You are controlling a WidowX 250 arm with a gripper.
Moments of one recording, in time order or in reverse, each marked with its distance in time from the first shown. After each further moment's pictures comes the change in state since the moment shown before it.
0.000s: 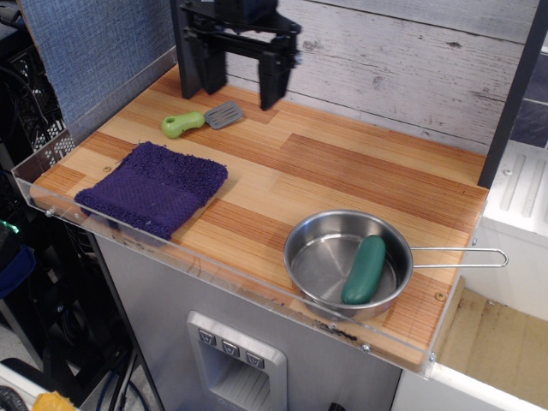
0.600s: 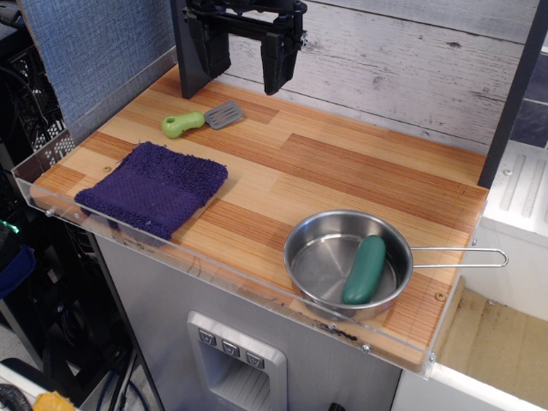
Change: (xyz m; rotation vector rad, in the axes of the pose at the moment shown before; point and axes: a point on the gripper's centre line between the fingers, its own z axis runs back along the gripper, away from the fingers) arm -0.006 -0.018 0.022 -0.017 -0.059 -0.030
